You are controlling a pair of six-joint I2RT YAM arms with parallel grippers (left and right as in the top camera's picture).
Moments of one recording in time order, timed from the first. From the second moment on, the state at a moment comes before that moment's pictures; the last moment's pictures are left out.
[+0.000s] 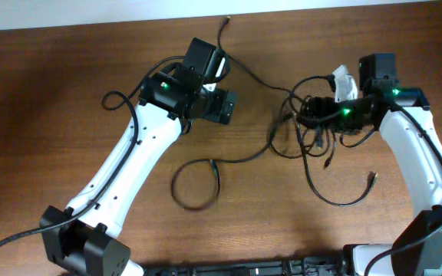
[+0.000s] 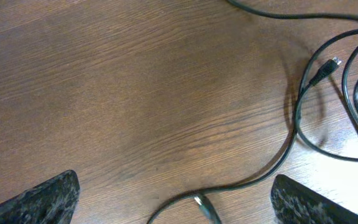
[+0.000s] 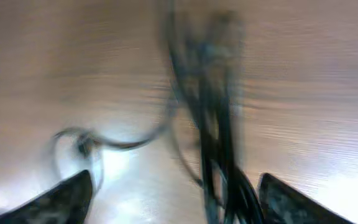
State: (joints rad) left arm -0.53 1.72 1.65 -1.01 -0.11 -0.14; right arm -0.07 1.54 1.20 -0.92 -0.41 0.12
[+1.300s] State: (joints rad) left arm -0.42 1.75 1.65 -0.93 -0.02 -0.14; right arm 0.26 1.99 1.23 -0.64 -0.38 0.12
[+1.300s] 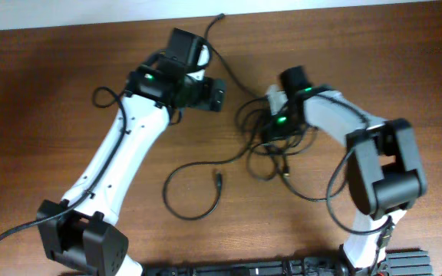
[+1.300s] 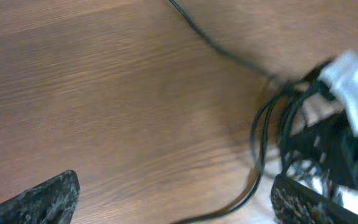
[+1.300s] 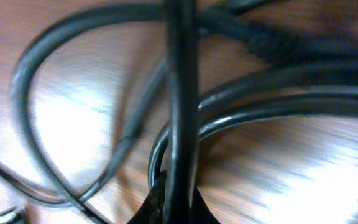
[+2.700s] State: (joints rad) left arm -0.30 1.75 1.65 -0.98 0.12 -0.14; right arm 0.41 2.12 1.69 -0.96 -0.01 0.37
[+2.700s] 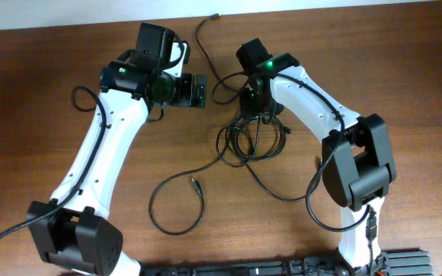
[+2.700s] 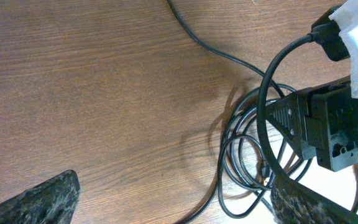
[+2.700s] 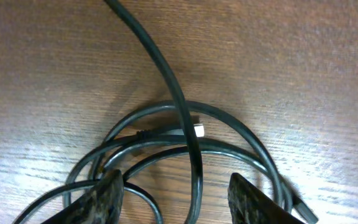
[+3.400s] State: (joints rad) left arm -0.30 1.75 1.64 -1.09 0.12 -0.14; right arm 0.40 1.99 1.68 -0.95 -0.31 0.30
